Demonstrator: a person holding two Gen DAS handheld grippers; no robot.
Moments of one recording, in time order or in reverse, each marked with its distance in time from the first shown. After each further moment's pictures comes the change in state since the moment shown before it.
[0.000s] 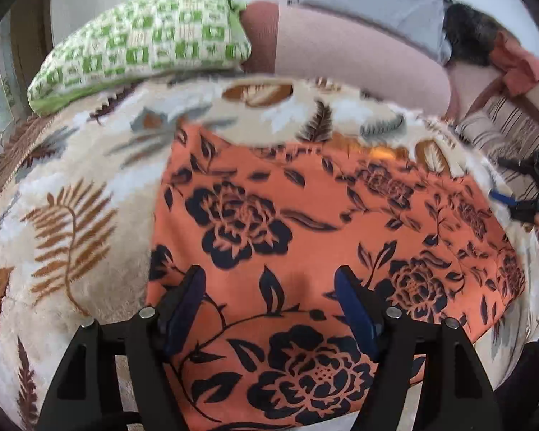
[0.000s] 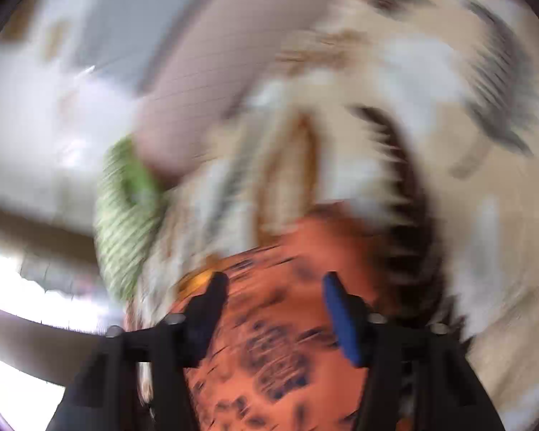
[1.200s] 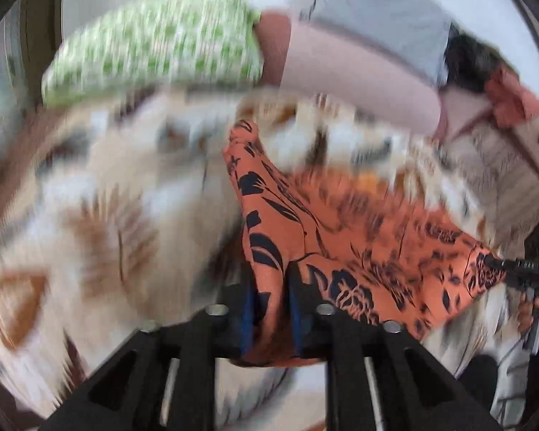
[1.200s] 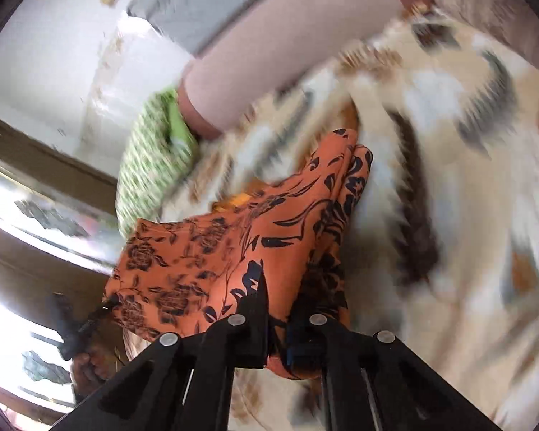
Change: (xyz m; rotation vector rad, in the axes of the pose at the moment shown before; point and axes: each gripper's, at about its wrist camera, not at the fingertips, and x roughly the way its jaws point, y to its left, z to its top) left arm -0.054 0.044 -0.006 -0.059 0.119 -0.091; right arm -0.070 0.007 -0.098 -0.047 0.112 -0.103
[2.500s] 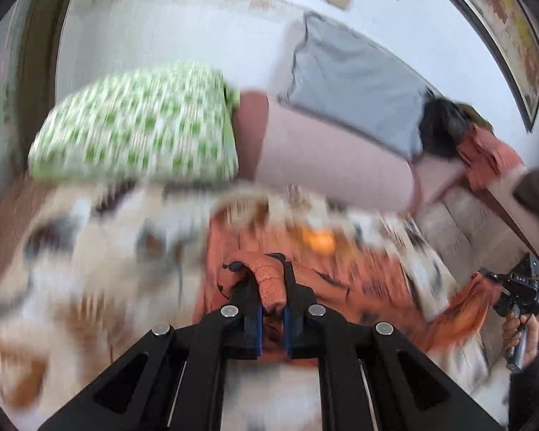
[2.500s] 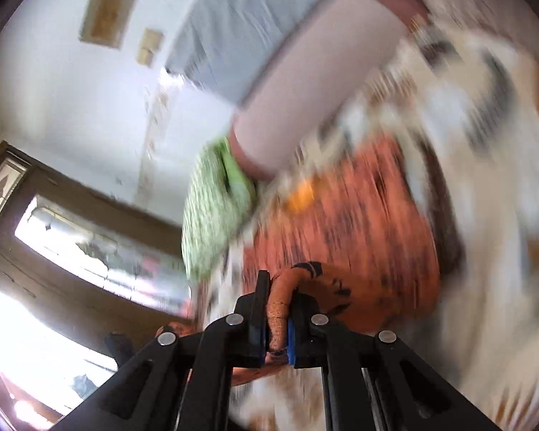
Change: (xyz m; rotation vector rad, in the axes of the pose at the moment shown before) left arm -0.055 -0.027 0.118 0.006 -0.394 -0.066; right arm -0.061 0.029 0.091 0.044 -0.331 0.276
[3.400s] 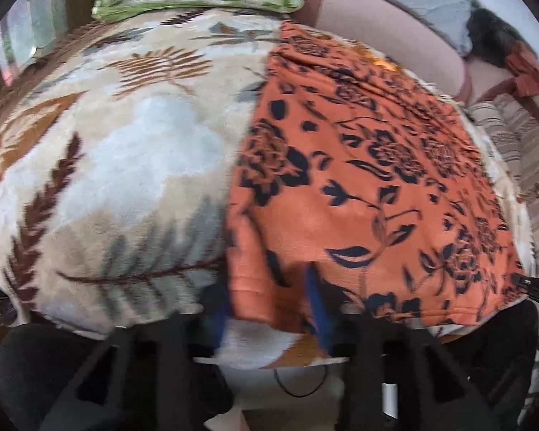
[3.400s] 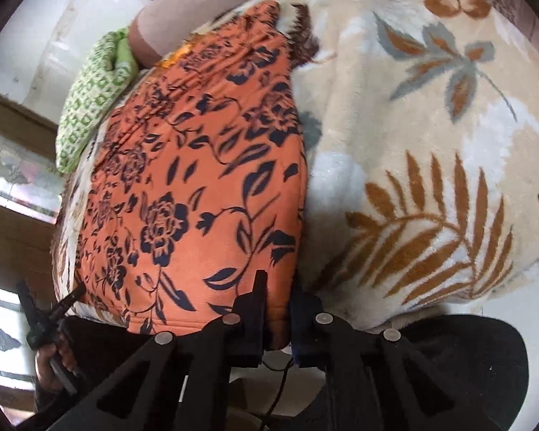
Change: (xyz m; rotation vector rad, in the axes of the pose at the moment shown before) left arm -0.063 0.033 -0.273 -0.047 0.400 0.148; right arm -0.049 -0.068 -0.238 -0.106 0.382 -0.541
